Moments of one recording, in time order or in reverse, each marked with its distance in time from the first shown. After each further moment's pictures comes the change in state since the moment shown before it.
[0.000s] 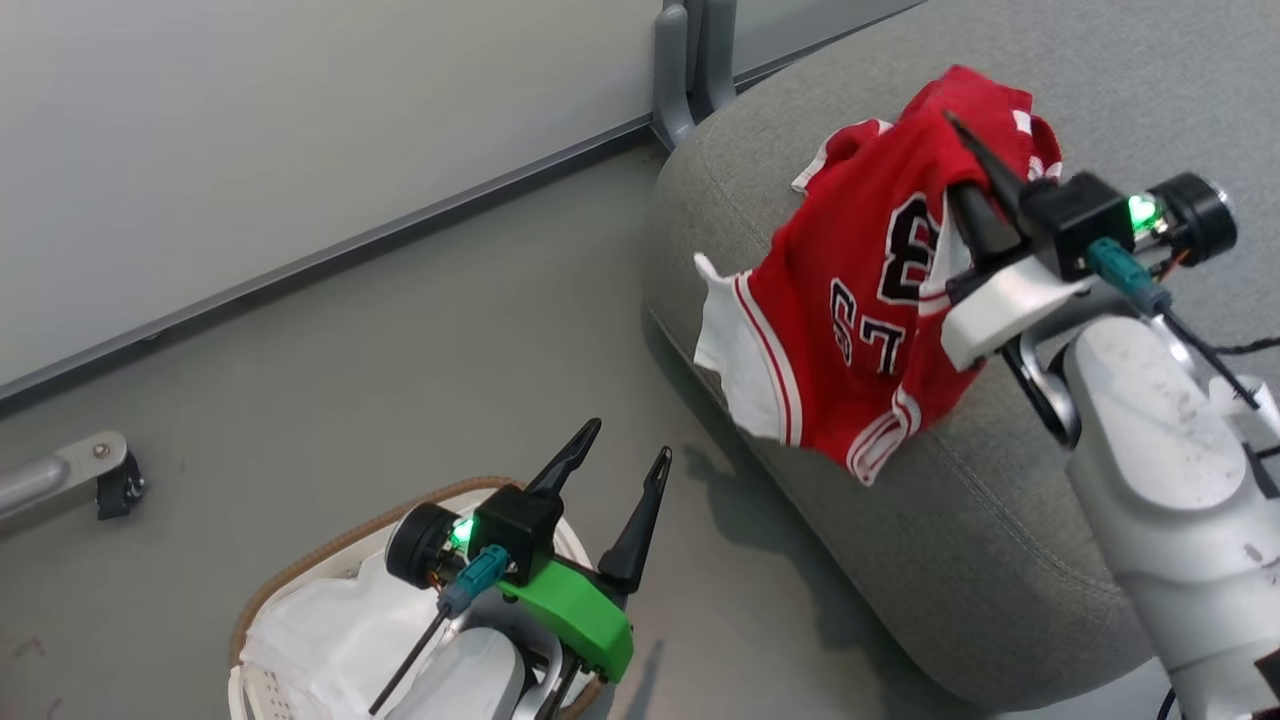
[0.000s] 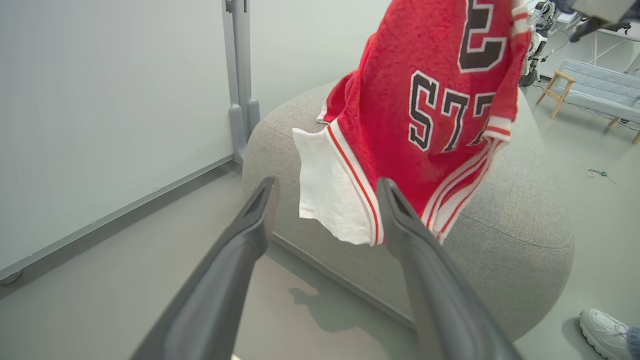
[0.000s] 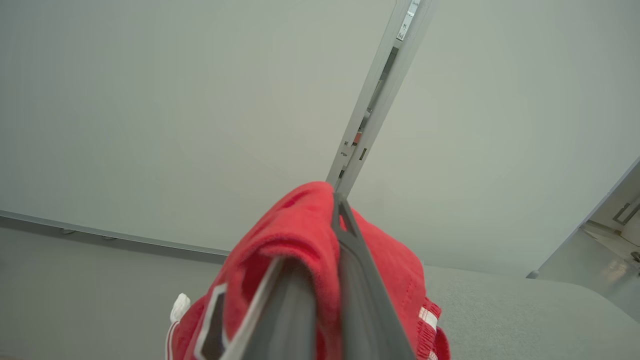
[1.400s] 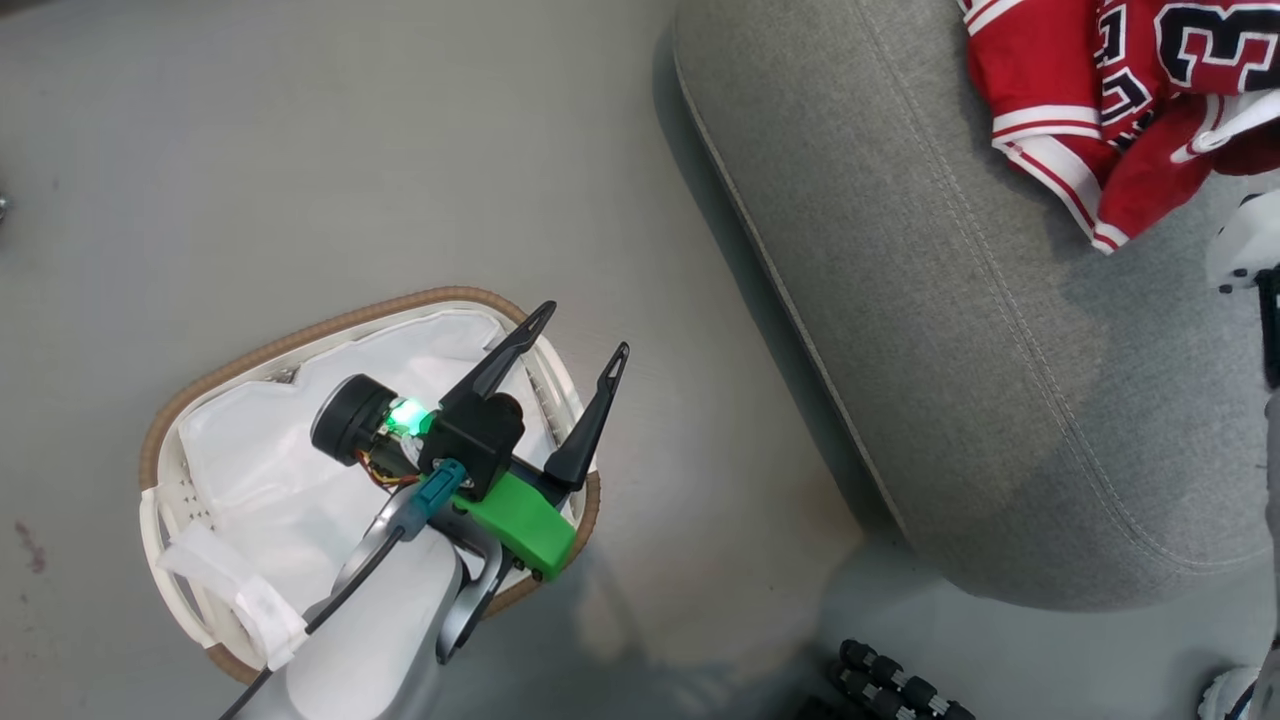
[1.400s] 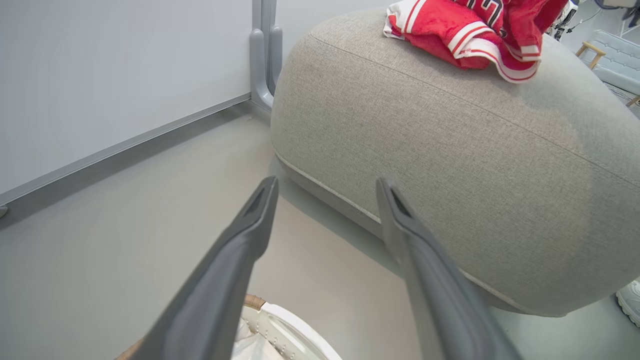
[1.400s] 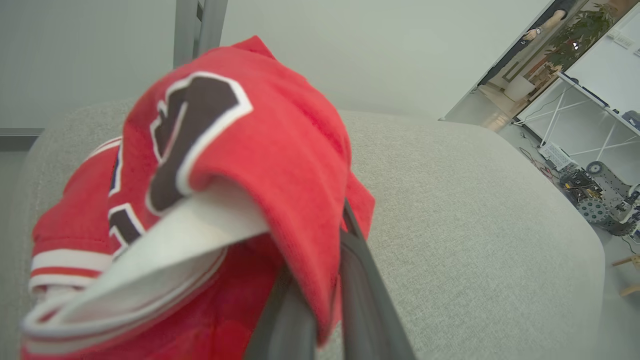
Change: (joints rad) left arm -0.177 0.134 -0.045 -0.058 0.066 0.000 0.000; right arm -0.126 -0.057 -0.564 0.259 -0.175 0.000 0.000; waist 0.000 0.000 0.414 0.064
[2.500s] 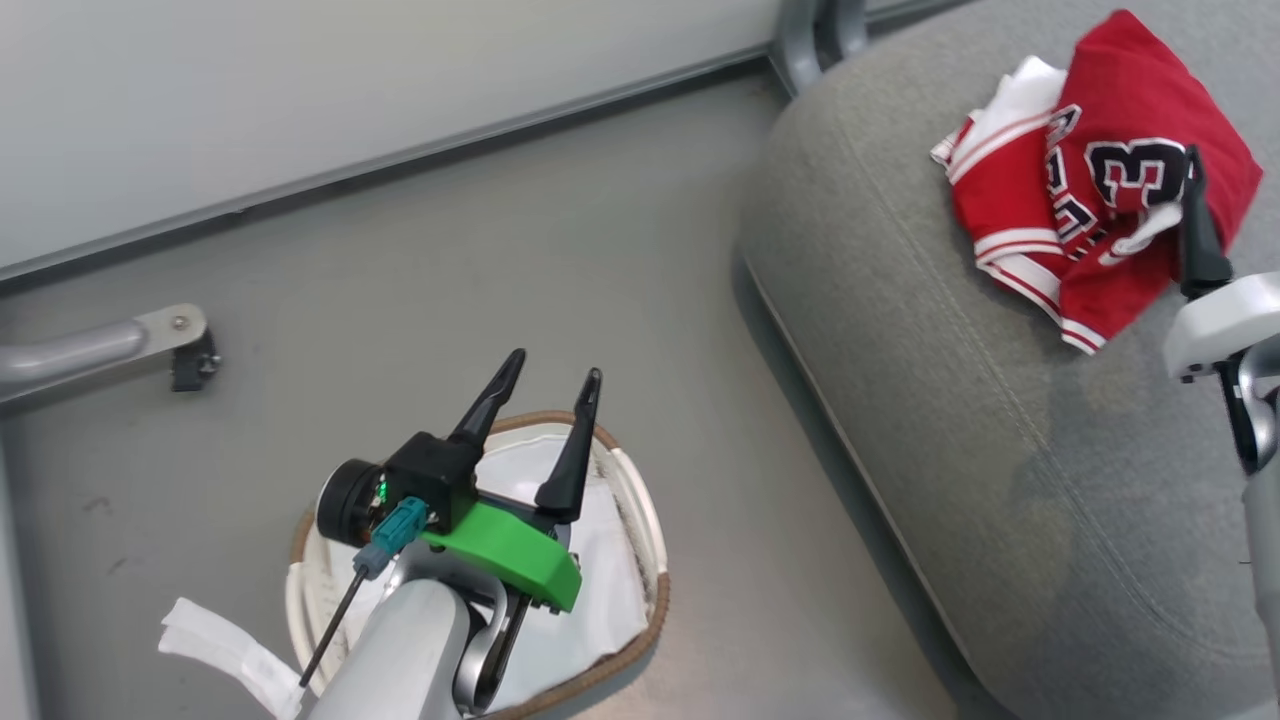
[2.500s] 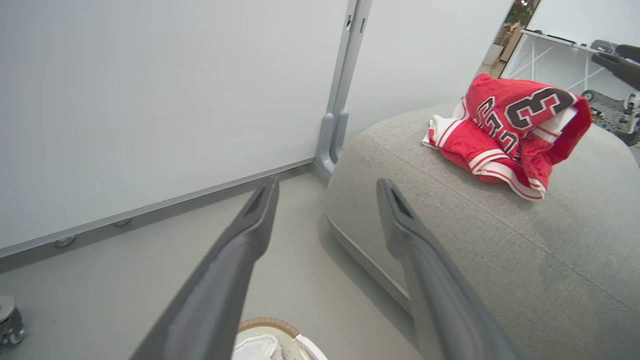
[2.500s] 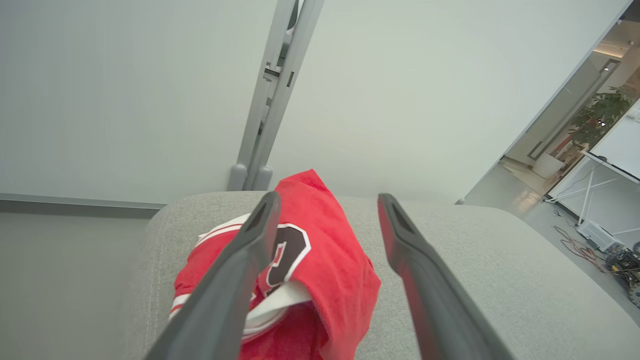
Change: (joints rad) left arm 0.146 -0.121 0.170 -0.008 -0.078 0.007 0.000; right arm 0.214 -0.028 0.154 -0.204 0.045 0.000 0.000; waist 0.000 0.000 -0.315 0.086
